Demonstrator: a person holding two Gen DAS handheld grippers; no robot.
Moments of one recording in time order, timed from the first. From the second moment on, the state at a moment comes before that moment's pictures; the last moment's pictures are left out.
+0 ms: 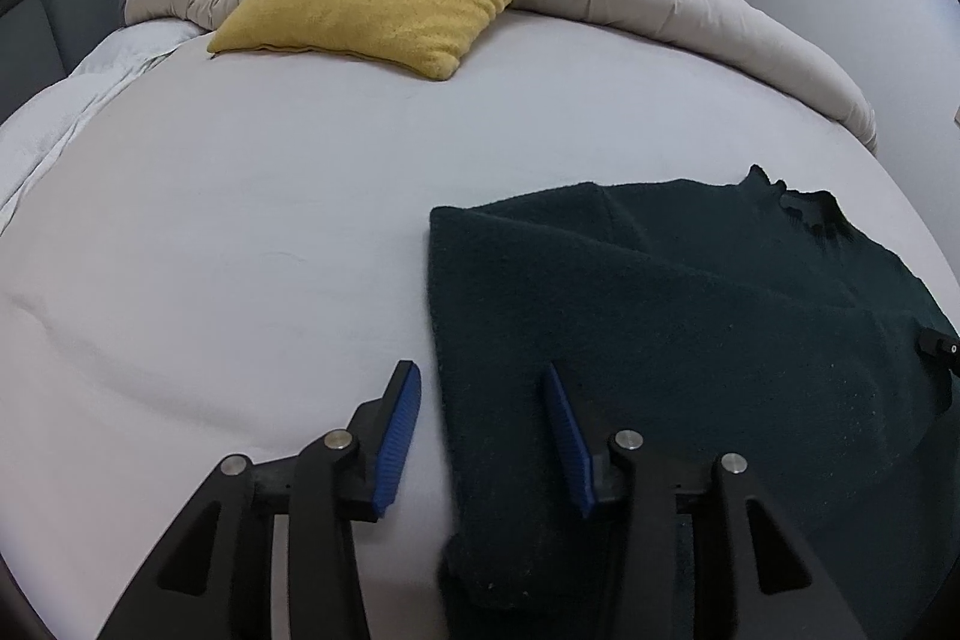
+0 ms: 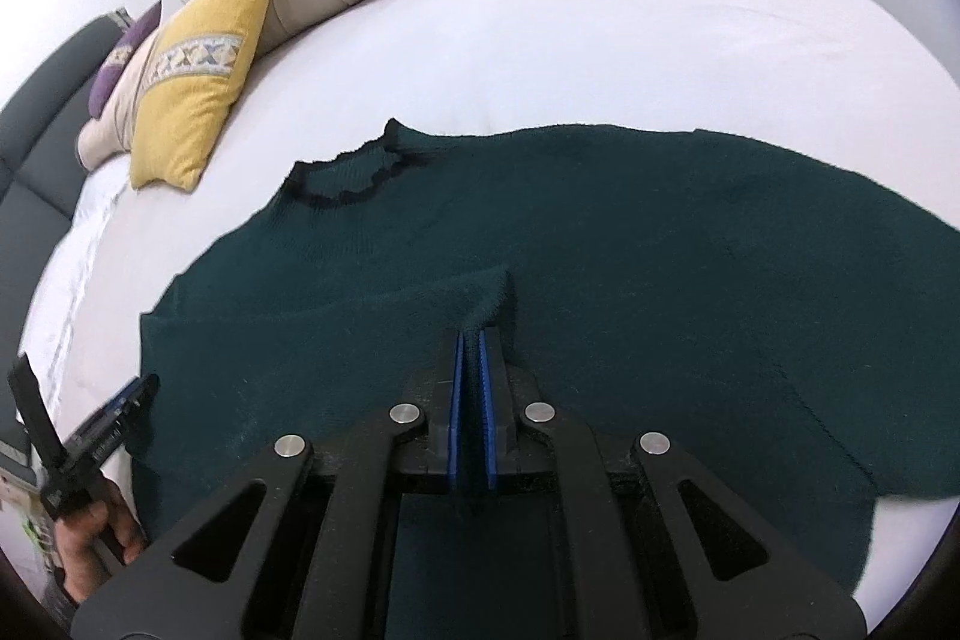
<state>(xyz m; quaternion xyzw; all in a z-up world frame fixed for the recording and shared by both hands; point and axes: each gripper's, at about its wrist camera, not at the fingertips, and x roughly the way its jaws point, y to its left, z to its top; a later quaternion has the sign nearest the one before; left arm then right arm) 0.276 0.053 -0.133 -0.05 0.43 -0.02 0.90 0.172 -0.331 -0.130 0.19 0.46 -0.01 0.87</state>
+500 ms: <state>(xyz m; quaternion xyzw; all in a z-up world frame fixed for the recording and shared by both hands) 0.275 0.060 -0.136 -0.06 0.43 -0.01 0.90 0.163 -0.341 -0.151 0.21 0.44 -0.03 0.88</state>
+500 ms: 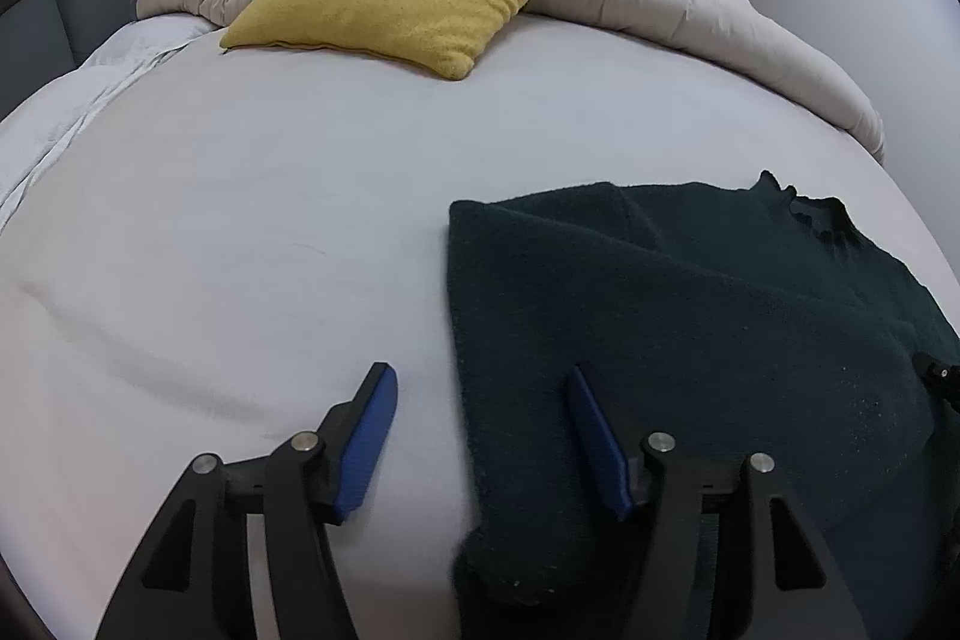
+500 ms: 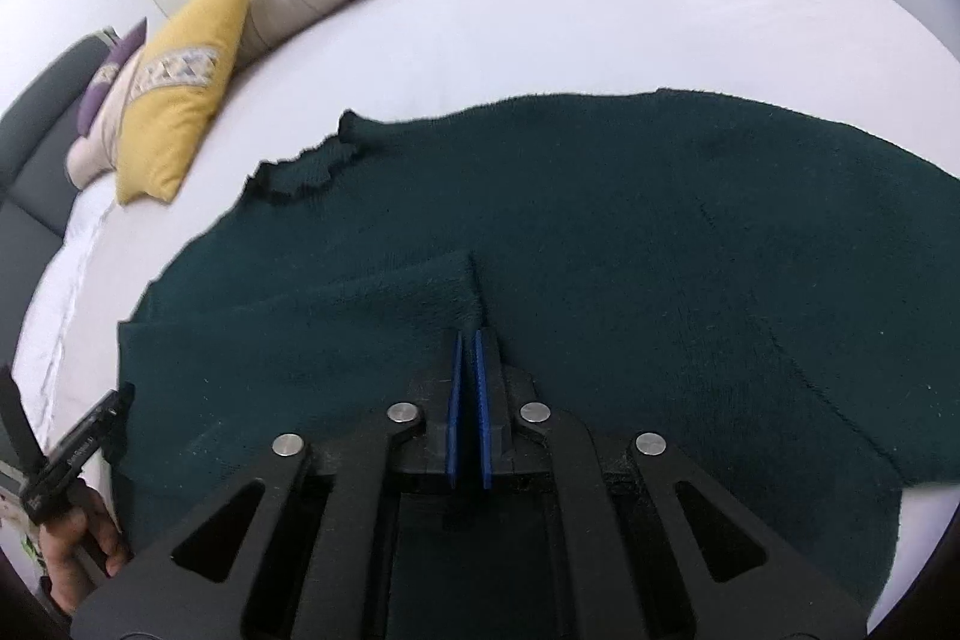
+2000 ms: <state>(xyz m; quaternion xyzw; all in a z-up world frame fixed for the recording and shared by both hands) 0.195 -0.026 -0.109 -0.18 0.47 -0.17 0.85 0.064 -0.400 -0.026 0.03 0.36 -0.08 0.93</state>
